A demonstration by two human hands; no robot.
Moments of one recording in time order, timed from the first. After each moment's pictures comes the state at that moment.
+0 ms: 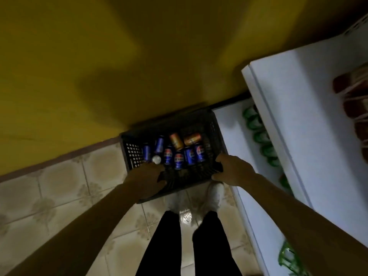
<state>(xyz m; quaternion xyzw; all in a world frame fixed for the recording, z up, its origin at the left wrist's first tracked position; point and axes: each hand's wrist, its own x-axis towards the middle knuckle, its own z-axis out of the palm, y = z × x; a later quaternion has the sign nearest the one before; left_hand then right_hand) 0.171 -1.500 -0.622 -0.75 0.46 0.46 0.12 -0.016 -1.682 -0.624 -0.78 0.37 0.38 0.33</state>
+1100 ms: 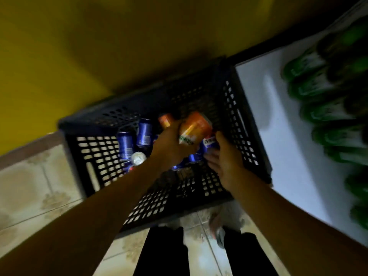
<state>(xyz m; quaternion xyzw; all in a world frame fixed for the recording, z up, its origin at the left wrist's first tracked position) 0.153 -1.607 -0.947 -0.82 0.25 0.47 -0.21 0.027 -1.678 -0.933 -0.23 0.69 -0.01 0.69</state>
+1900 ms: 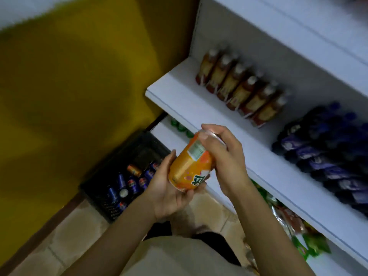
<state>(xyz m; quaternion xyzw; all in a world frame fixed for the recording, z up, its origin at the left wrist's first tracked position) 0.013 -1.482 -0.408 -0.30 -0.03 0.90 -0.32 -0.119 -1.522 -0.344 -0.43 0.56 -0.42 0.57</state>
